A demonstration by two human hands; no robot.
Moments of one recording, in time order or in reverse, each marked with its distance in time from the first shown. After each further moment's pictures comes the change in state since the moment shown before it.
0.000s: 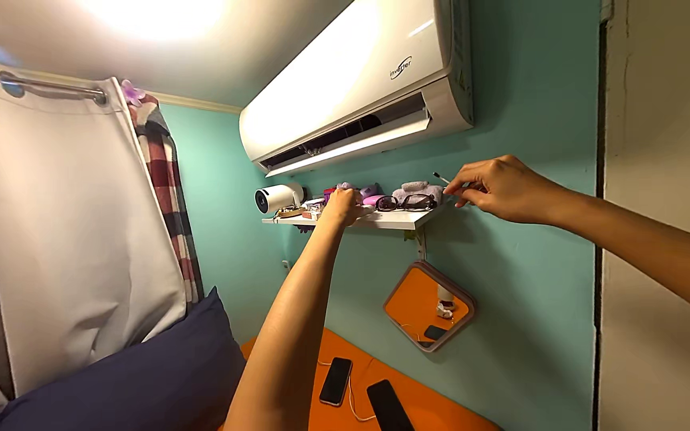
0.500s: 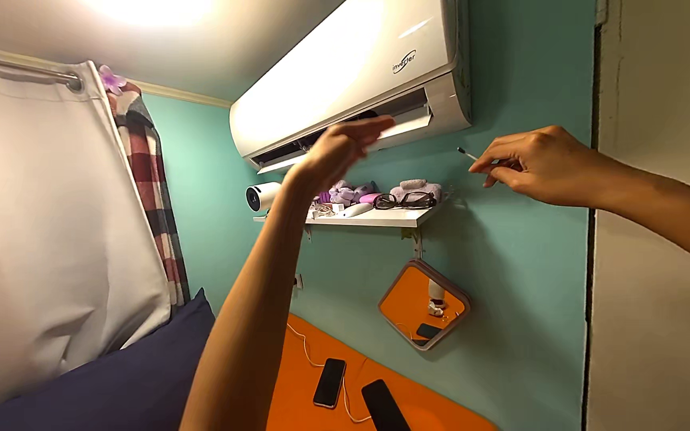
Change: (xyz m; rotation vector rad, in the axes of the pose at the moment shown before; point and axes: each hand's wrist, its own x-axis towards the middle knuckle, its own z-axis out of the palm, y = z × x) left_hand -0.040 0.060 -0.104 -0.822 0.005 0.307; right_hand -0.006 0.000 -0.036 -0.151 0.057 -0.075
